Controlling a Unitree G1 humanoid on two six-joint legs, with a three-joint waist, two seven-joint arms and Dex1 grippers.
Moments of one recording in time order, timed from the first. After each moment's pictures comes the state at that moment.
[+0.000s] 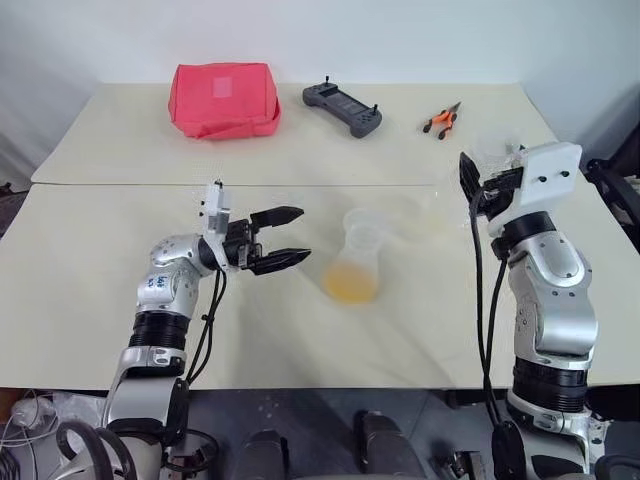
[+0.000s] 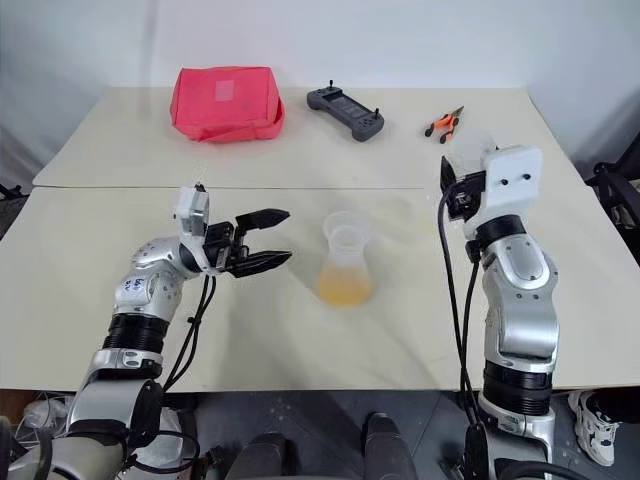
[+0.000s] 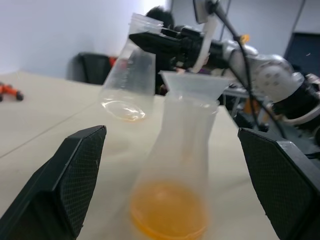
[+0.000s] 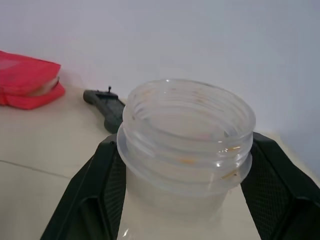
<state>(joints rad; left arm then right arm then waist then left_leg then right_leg) -0.70 0.37 0.10 0.48 -0.48 0.14 -1.32 -0.47 -0.29 -0.29 -0.26 0.10 0.41 0.27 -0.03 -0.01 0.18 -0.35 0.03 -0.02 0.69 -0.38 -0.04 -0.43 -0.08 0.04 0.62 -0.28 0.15</state>
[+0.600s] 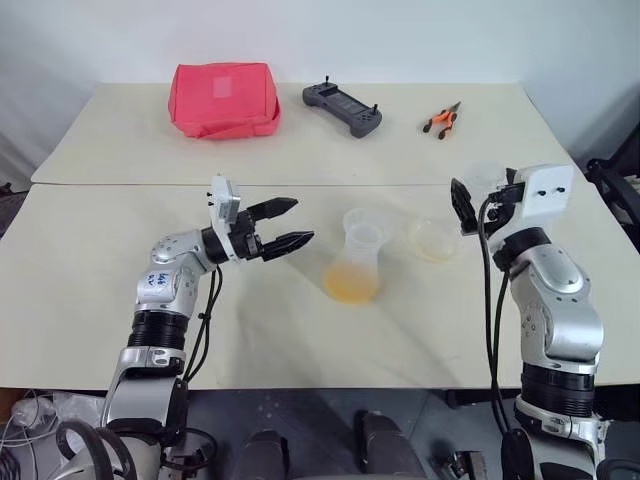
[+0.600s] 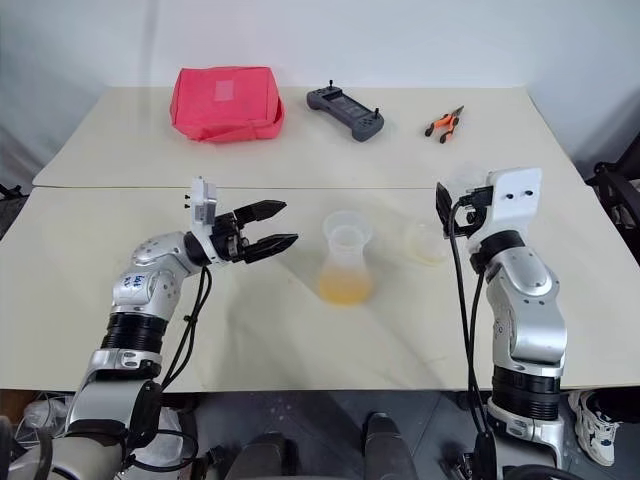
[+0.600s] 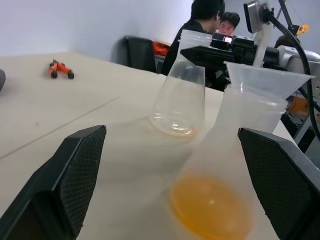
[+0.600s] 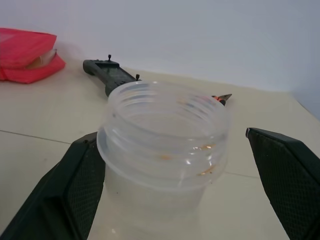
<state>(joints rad) -0.70 0.37 0.10 0.40 -0.47 0.21 -1.13 -0.44 -0.34 -0.29 -0.21 0.18 0.43 0.27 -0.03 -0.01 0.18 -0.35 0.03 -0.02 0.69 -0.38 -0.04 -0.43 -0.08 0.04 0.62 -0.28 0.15</state>
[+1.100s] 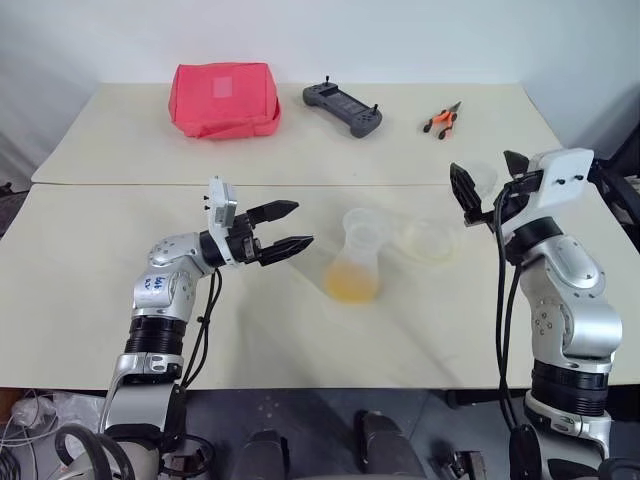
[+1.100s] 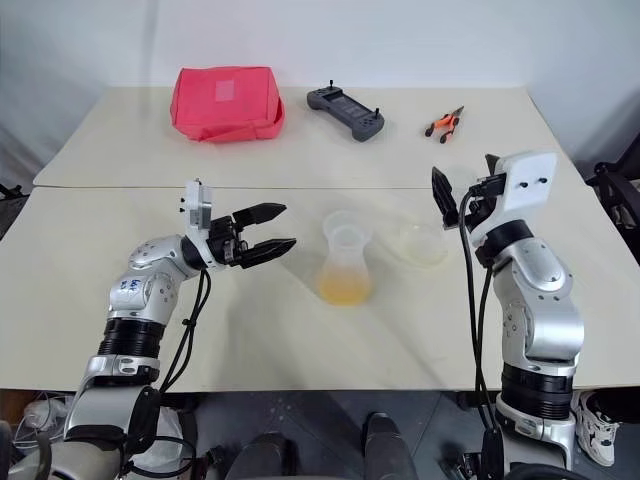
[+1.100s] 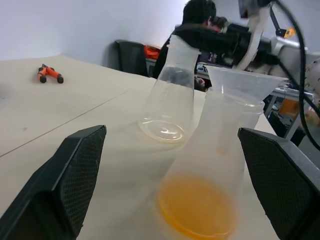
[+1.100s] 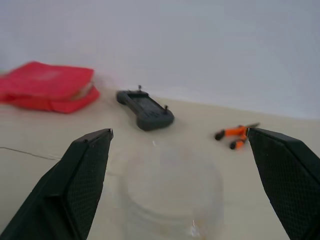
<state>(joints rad) -0.67 0.38 0.11 0.37 -0.47 0.22 -1.16 -0.49 -0.40 -0.30 -0.29 0.35 0.46 0.35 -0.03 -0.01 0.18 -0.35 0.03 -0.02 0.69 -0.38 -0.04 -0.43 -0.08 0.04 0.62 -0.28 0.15</state>
